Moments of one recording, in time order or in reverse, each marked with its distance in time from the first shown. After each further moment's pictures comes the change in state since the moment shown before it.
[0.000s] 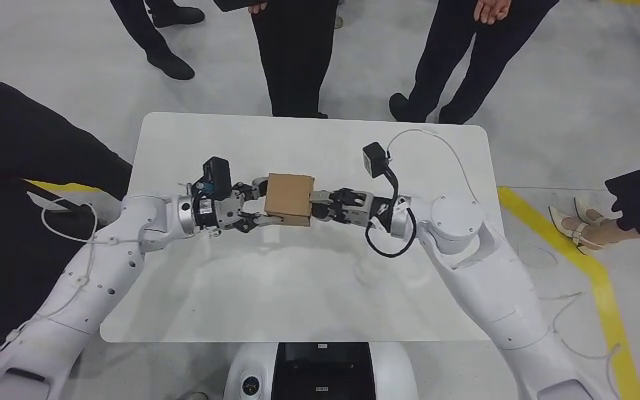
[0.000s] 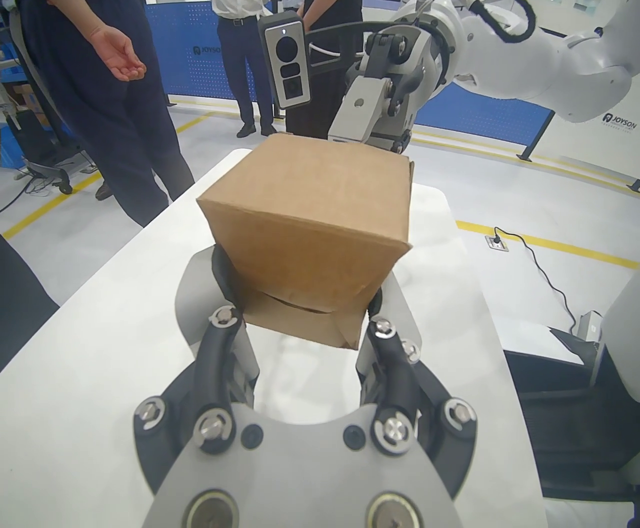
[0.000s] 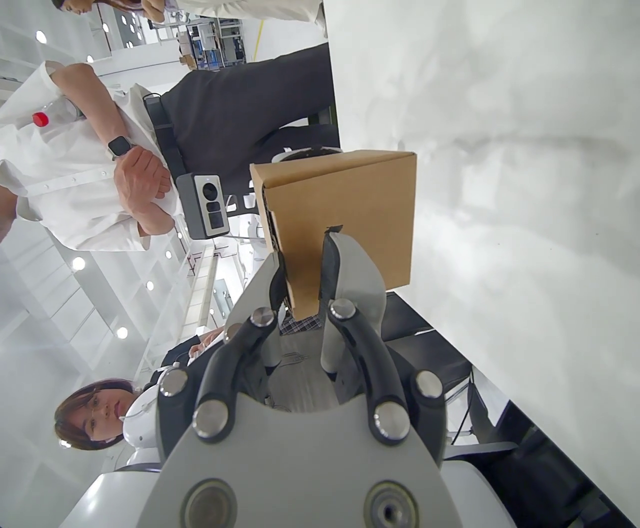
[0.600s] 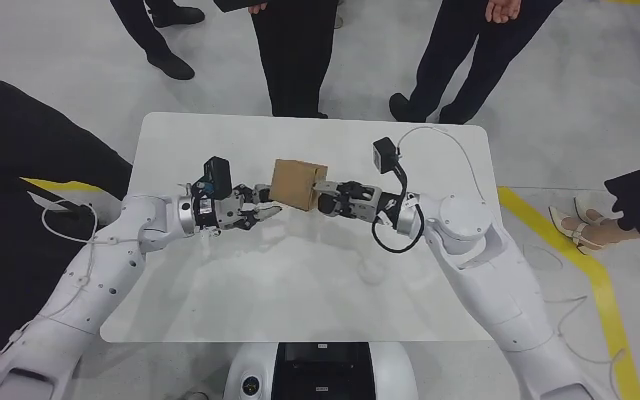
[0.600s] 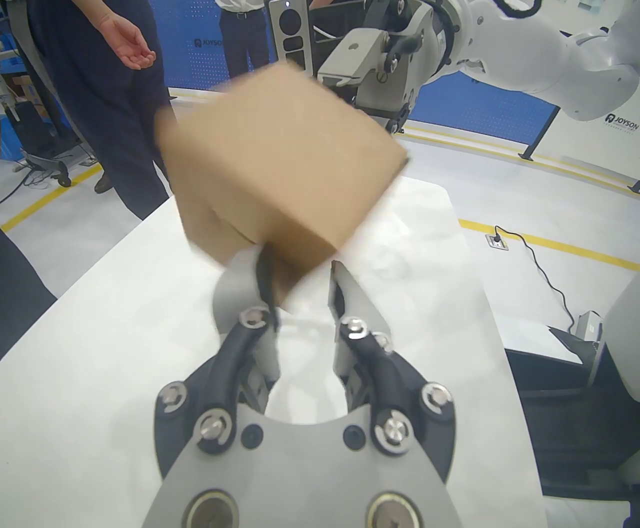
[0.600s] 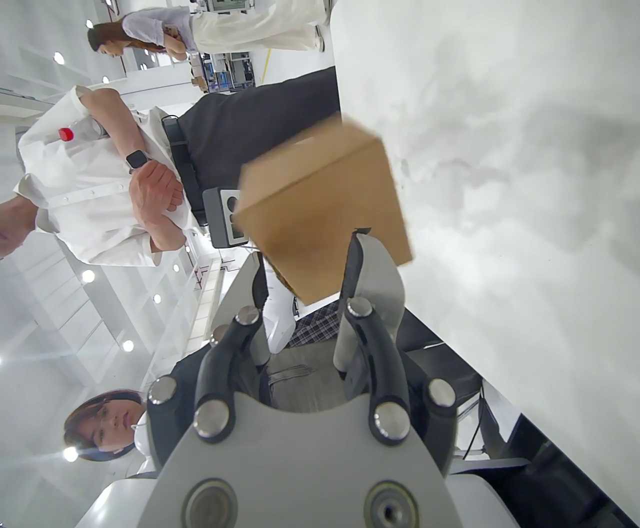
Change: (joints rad) left arm 0.009 -0.016 -0.022 0.014 -0.010 -0.022 -0.029; right arm -0.022 0.008 0.043 -0.020 0.026 0.002 -0.028
